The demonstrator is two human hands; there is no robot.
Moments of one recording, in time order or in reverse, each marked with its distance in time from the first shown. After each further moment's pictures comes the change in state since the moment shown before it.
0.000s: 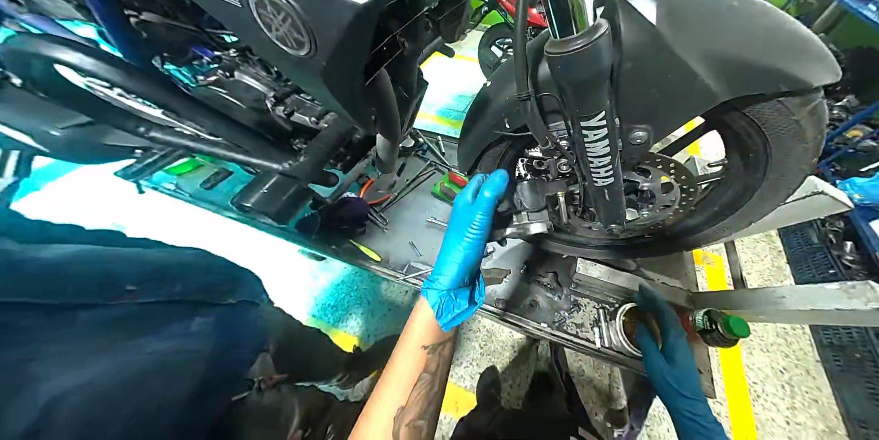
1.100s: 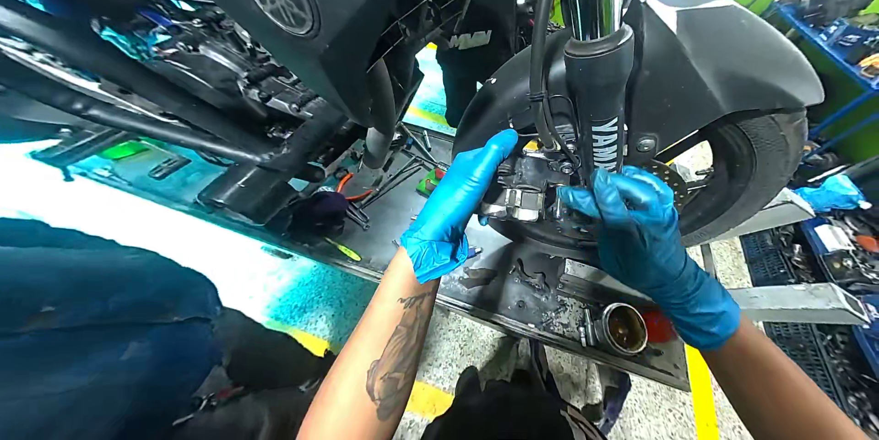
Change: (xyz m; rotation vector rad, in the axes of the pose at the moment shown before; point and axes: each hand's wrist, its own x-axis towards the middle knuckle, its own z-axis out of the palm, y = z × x) left_hand 0.052 0.040 -0.017 0.125 -0.172 -0.057; right_hand 0.168 -0.169 -0.004 -0.302 0.087 -1.111
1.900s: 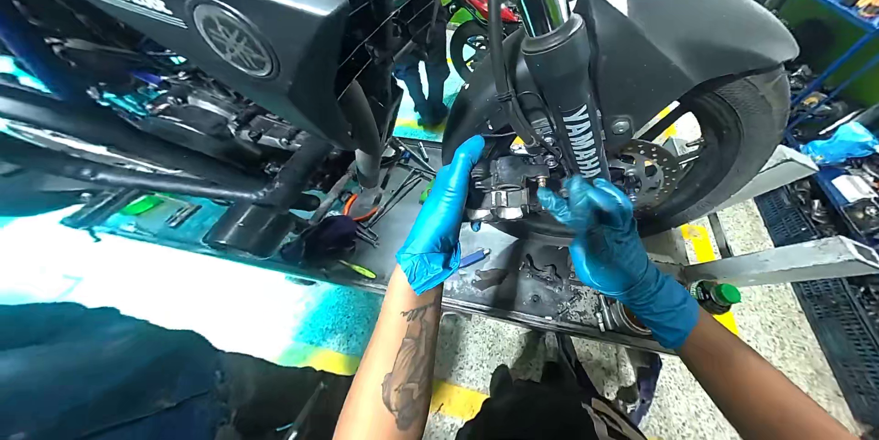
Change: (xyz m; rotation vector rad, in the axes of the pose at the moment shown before) left_hand -0.018 -0.010 0.002 -0.114 0.039 -0.060; right_hand -0.036 -0.028 0.032 0.039 0.117 0.210
